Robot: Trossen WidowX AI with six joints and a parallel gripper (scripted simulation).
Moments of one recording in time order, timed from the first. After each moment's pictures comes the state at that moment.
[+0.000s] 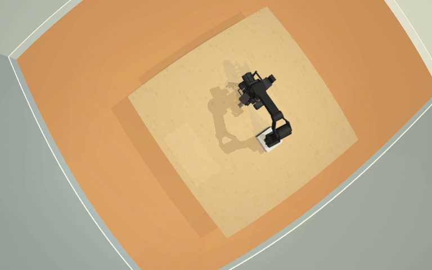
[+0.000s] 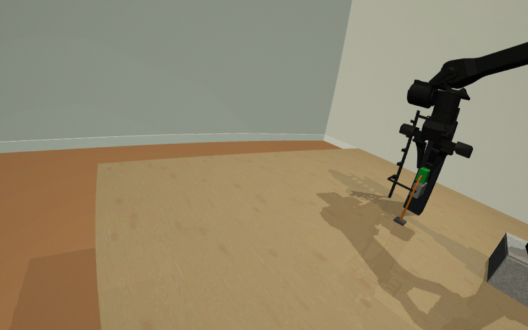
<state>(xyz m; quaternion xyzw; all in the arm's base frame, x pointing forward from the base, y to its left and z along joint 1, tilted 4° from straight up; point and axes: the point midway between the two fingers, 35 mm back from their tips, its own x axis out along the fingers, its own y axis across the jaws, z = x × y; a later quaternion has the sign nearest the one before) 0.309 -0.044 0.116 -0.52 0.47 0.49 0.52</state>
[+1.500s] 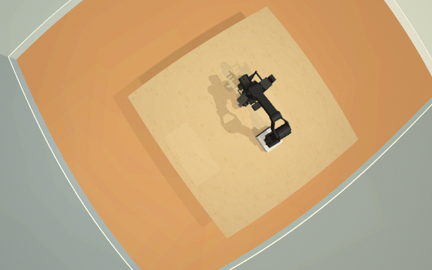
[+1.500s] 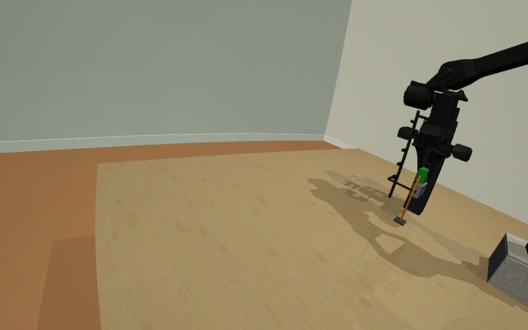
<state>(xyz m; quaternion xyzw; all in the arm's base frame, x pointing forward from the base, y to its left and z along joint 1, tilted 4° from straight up) 0.309 -0.040 0.110 -0.53 0.50 0.46 0.51</state>
